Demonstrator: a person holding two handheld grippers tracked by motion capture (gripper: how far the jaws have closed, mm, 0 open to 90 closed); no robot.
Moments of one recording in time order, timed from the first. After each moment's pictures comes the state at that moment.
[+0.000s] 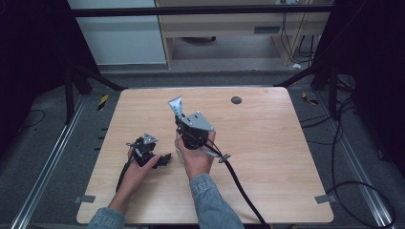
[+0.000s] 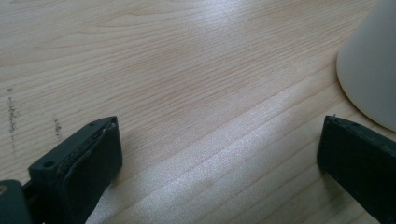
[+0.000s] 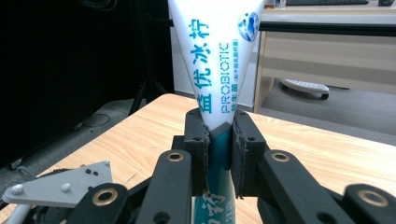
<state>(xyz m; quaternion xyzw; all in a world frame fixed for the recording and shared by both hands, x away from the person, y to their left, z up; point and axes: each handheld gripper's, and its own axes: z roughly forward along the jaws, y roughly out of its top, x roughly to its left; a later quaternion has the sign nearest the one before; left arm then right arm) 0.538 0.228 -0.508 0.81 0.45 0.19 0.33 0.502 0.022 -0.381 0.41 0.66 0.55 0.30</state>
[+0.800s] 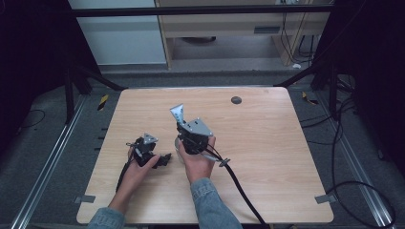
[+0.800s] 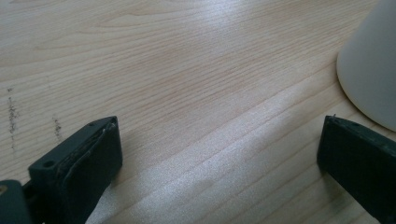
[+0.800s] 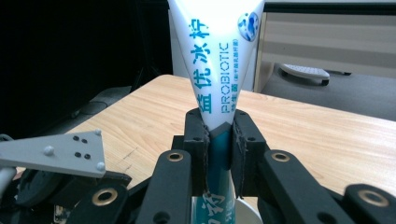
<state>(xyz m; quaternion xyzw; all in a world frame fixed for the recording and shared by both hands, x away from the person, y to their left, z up) 0.538 0.228 -0.508 0.81 0.45 0.19 0.33 0.502 0.022 -0.406 0.42 0.67 0.53 0.29</state>
